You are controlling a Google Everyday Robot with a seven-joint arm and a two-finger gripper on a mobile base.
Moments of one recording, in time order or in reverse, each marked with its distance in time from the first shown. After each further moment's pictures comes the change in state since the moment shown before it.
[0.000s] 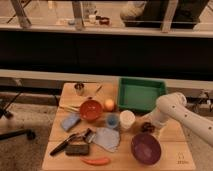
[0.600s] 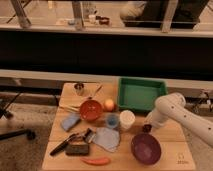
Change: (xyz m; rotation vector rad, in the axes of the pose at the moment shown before) arm -0.005 -0.001 -0.001 0.007 -0.005 -0.002
